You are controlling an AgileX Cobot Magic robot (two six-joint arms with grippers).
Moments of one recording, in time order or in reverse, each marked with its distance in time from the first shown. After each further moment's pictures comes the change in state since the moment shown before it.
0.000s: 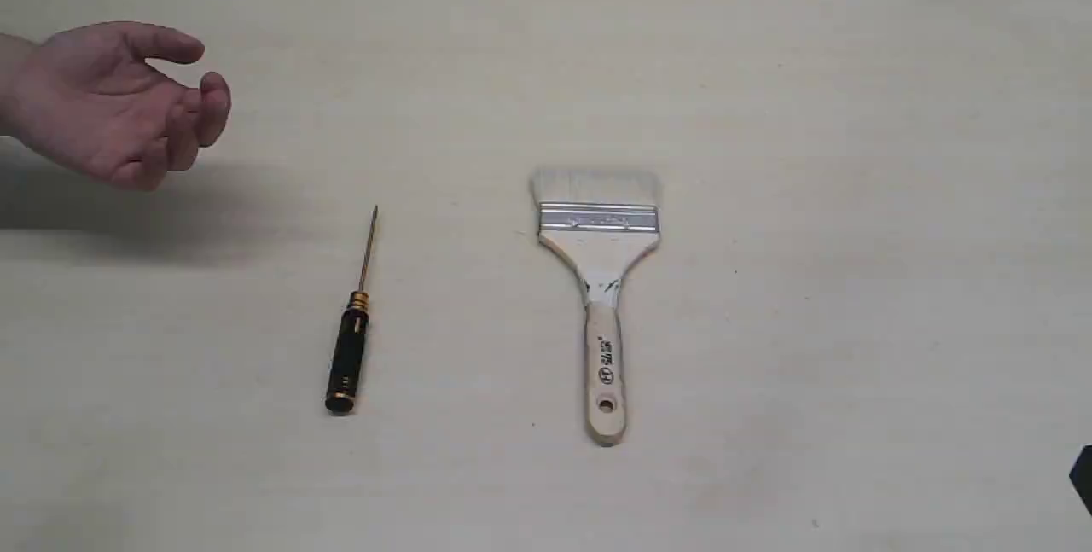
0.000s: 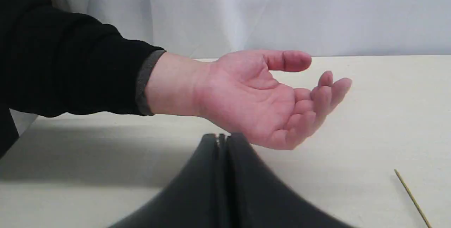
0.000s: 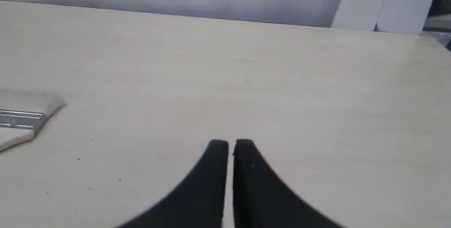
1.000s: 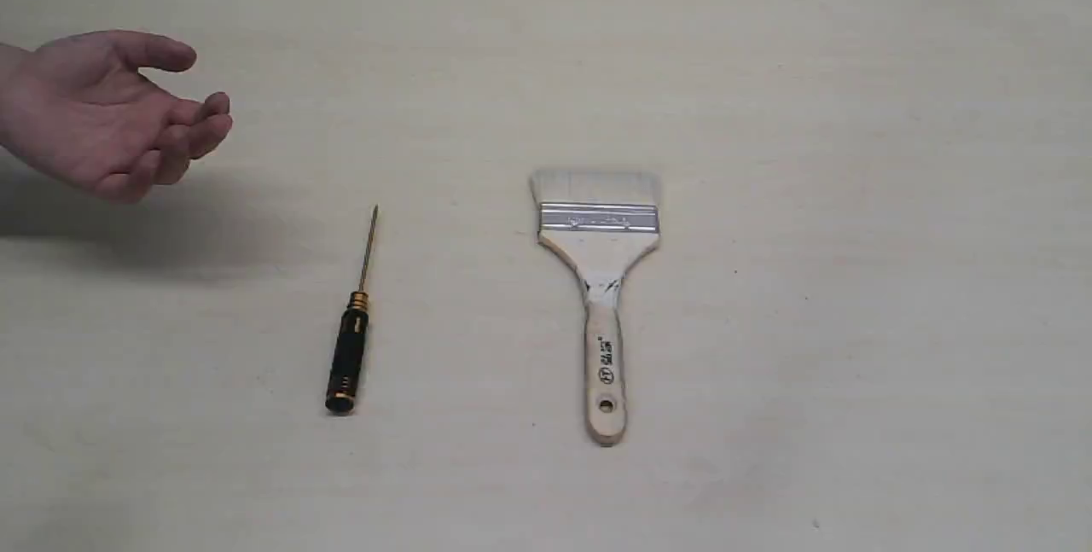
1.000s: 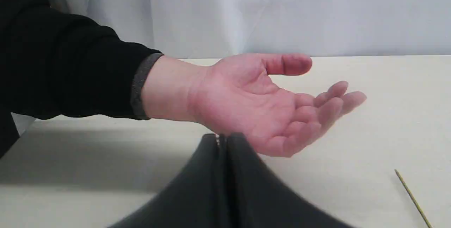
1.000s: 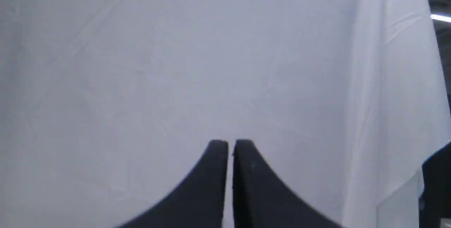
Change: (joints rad) left arm 0.000 0.000 0.000 0.000 0.000 0.000; right arm 0.000 0.000 0.002 -0.009 -0.753 -0.013
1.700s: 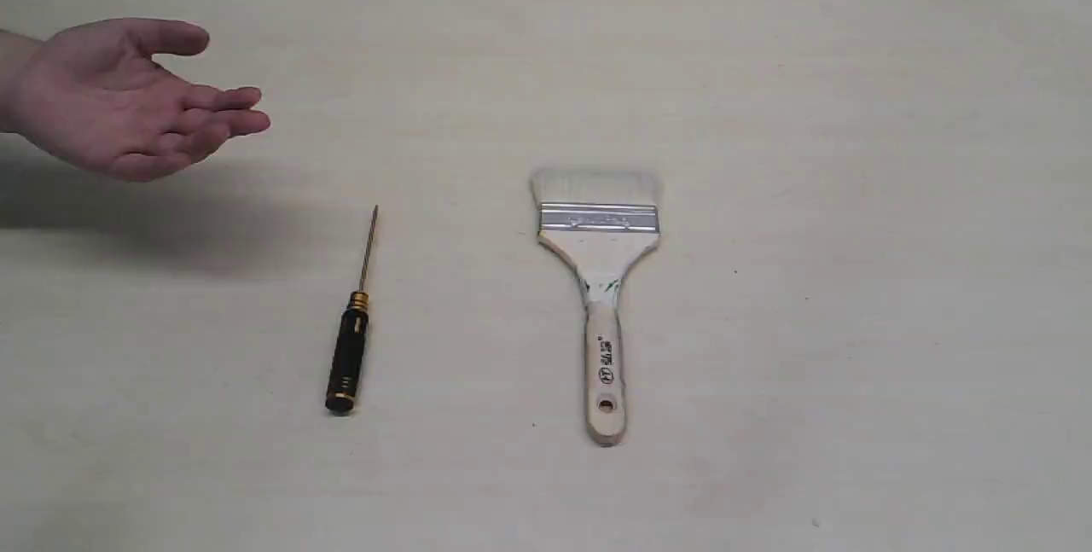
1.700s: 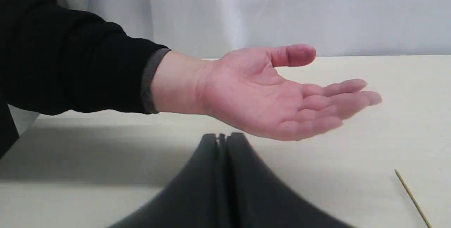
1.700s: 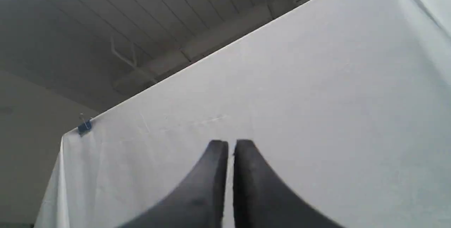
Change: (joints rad) left arm 0.000 0.000 0.000 0.000 0.000 0.000; right arm 0.000 -0.002 0.000 0.032 -0.362 0.649
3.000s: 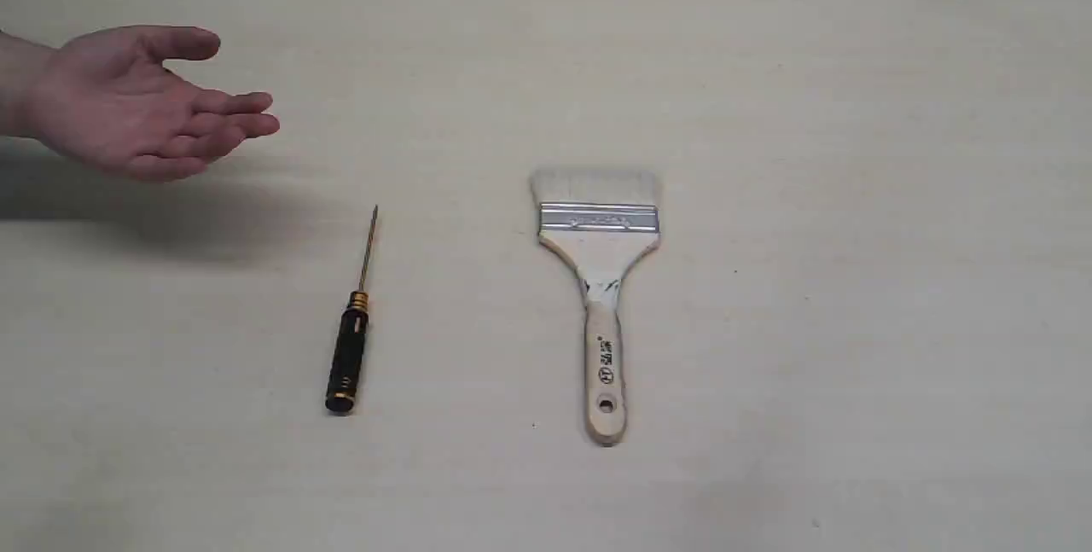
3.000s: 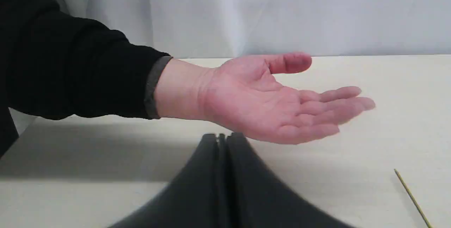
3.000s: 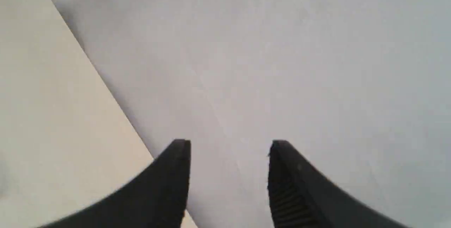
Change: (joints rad) left arm 0.000 0.000 0.000 0.000 0.000 0.000; right arm 0.092 0.580 -0.523 -1.665 0.474 0.207
